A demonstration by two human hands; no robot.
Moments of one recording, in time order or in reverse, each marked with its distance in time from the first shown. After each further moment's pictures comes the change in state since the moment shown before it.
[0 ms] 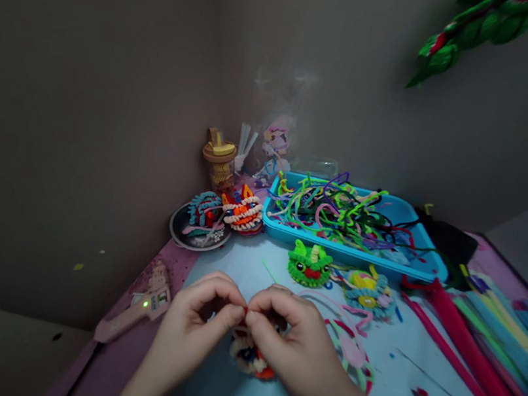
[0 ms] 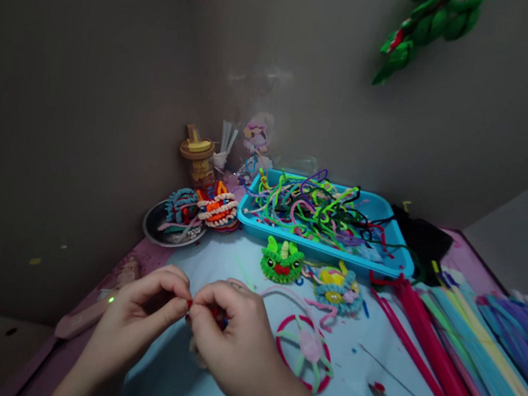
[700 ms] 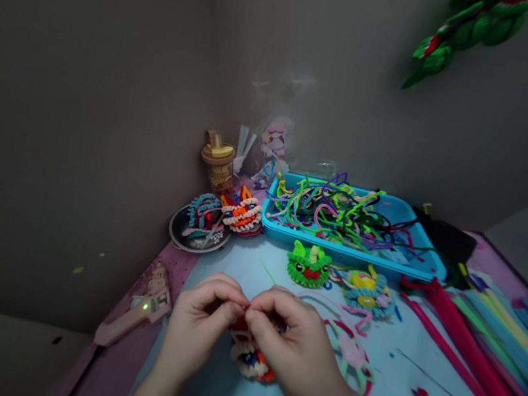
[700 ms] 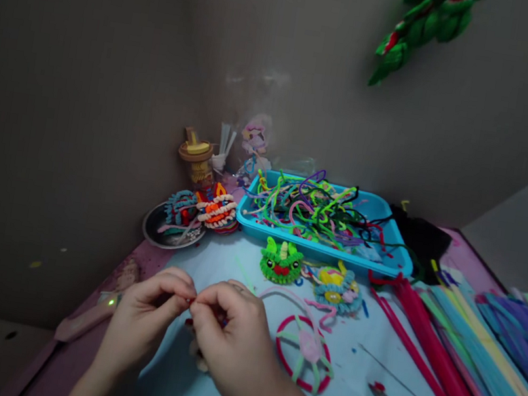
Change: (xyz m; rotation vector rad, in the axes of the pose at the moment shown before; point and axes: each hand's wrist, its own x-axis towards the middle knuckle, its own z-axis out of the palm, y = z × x) left_hand 0.002 -0.014 0.008 -0.142 0.078 0.013; right_hand -0.002 0.001 0.004 0.063 0.082 0.009
